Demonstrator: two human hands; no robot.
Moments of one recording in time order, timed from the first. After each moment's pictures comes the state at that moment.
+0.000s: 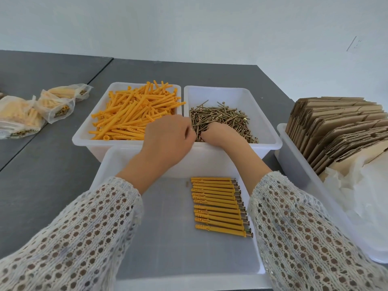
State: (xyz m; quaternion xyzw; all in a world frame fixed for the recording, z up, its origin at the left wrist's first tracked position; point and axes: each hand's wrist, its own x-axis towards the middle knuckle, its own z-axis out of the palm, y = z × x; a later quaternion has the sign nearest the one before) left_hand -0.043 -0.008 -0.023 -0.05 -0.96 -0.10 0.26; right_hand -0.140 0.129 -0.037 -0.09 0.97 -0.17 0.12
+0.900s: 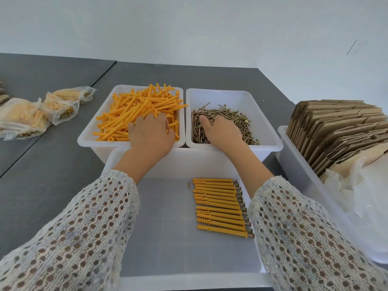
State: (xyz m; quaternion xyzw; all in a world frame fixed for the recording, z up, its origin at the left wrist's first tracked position) left_hand -0.059 -0.042 -0.031 0.12 -0.98 -0.09 0.16; right_hand -0.134 0.129 -0.038 -0.08 0.97 -0.22 -0.04
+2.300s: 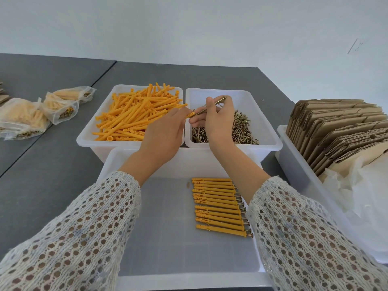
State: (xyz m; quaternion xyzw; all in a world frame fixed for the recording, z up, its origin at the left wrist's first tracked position) left_hand -0.055 -0.026 -0.034 -0.12 -0.93 -0.19 0.28; right_hand -0.103 0.102 -0.014 -0.09 0.62 -0.77 -0.12
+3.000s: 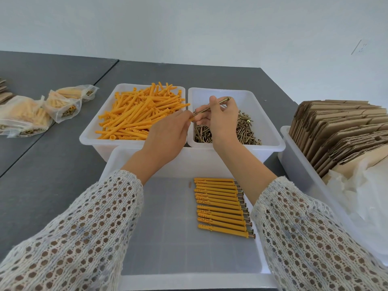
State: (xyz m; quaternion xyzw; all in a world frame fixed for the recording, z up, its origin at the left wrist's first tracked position) left_hand -0.056 -0.025 -0.033 -0.12 -0.94 -0.18 0.26; right_hand -0.106 0.102 -0.011 -0.07 0.58 -0.81 -0.08
